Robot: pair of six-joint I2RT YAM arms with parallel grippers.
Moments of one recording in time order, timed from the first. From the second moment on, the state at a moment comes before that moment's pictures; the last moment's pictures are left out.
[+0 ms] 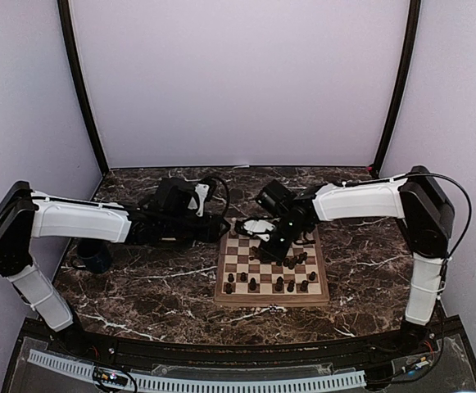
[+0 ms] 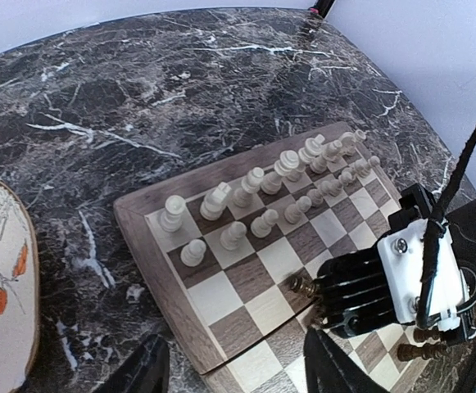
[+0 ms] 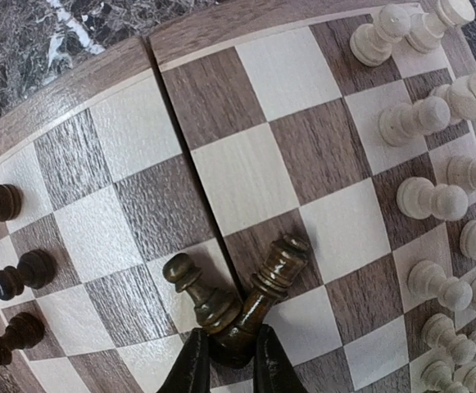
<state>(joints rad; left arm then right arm) -0.81 1.62 0.98 0.03 -0.03 -0.37 0.85 1.95 1.37 -0.63 -0.13 -0.31</state>
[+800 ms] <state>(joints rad) -0.70 1.84 0.85 0.63 0.56 -0.88 0.85 1.79 1.26 -0.53 -0.21 -0.37</state>
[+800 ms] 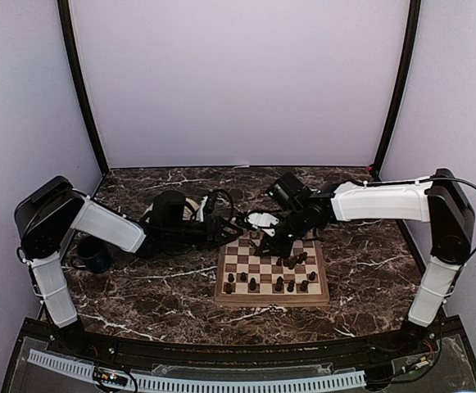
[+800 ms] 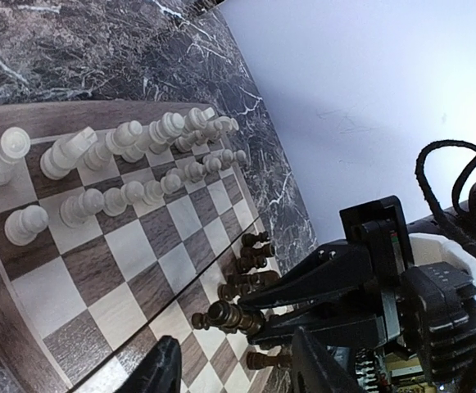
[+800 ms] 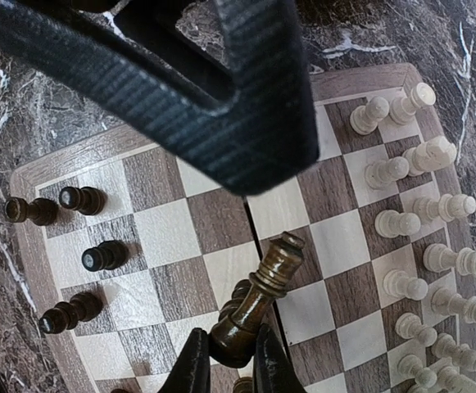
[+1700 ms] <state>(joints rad) -0.74 1.97 0.93 0.72 0.70 -1.00 0.85 1.76 1.26 -0.53 -0.28 -0.38</state>
